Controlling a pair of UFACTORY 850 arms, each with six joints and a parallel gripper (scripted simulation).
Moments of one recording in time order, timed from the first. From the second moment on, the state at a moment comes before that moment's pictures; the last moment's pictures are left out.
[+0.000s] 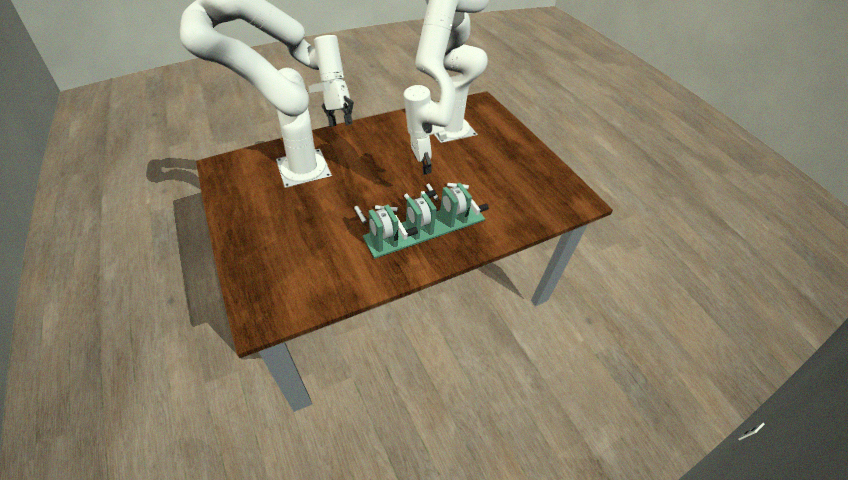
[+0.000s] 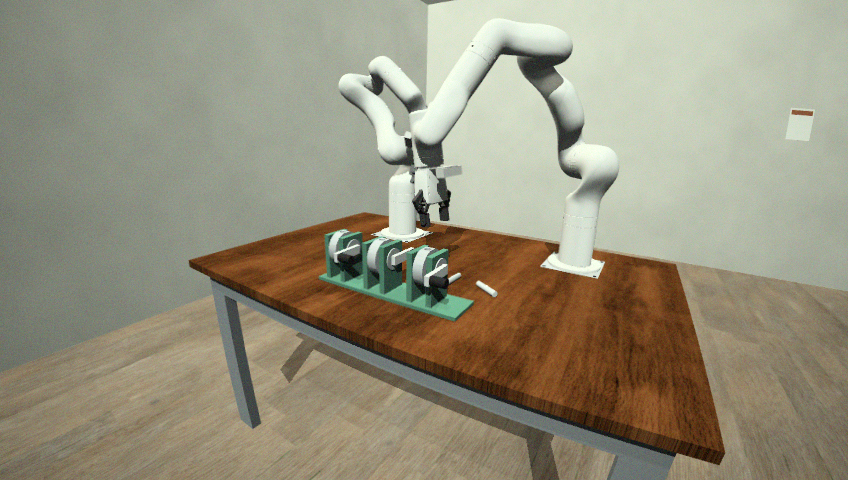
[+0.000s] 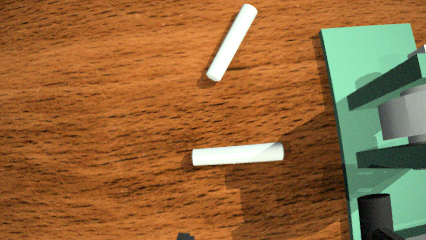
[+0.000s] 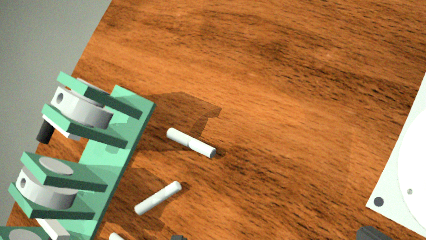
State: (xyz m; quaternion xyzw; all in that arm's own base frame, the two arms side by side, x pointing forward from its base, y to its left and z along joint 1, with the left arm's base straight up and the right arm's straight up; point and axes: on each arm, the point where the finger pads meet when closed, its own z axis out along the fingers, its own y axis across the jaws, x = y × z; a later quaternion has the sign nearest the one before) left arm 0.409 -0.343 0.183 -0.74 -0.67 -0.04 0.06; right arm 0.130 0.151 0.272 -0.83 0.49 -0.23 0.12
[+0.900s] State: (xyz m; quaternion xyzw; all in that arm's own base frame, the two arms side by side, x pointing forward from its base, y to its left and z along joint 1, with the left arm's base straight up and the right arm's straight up) left arm 0.484 -0.380 0.214 -0.69 -0.72 0.00 0.00; right arm 0.130 0.151 0.272 -0.83 0.49 -0.23 0.12
